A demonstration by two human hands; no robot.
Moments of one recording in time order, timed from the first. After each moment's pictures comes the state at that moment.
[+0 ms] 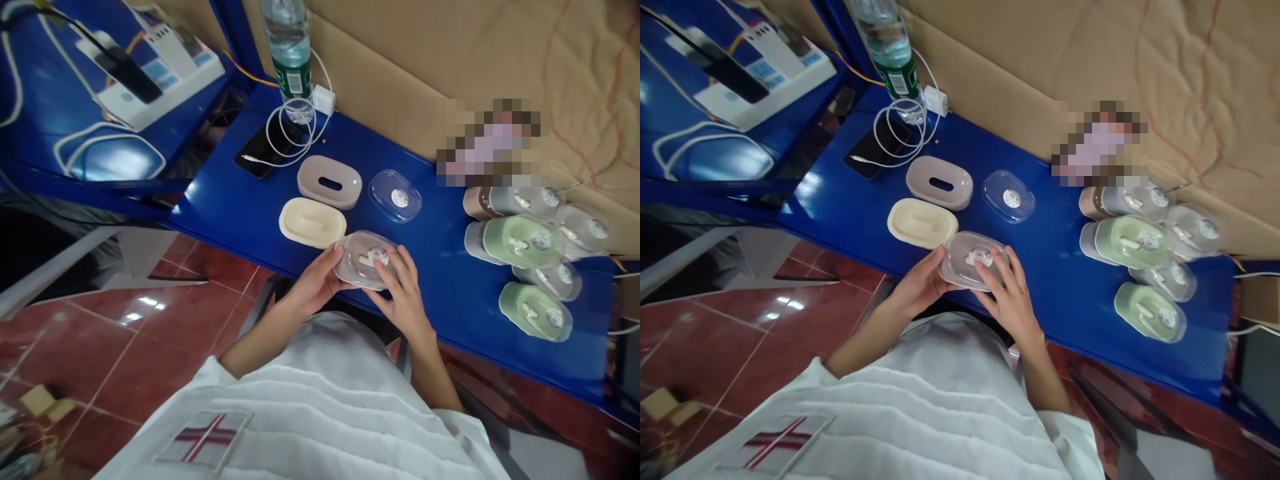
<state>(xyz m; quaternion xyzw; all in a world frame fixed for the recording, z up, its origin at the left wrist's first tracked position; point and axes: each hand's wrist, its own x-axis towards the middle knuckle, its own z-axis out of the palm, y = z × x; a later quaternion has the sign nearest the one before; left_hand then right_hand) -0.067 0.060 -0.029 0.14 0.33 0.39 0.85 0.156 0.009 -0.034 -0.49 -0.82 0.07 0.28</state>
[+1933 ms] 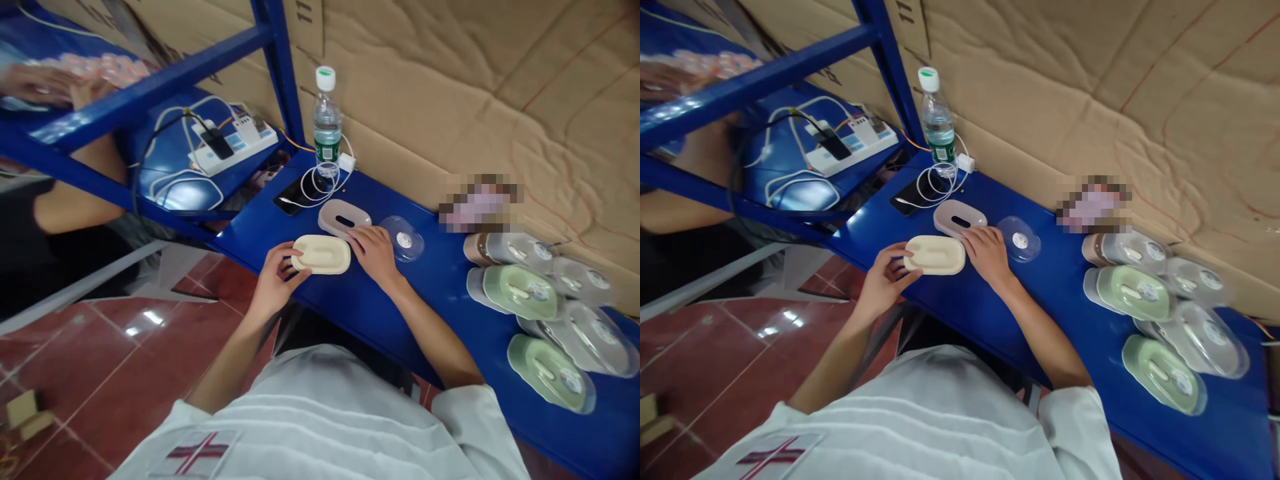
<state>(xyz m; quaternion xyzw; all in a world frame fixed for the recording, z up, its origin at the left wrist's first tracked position) -0.160 0.082 -0.042 0.47 0.57 0.50 0.45 0.092 0.178 -0.031 -0.46 -0.85 0.05 0.25</state>
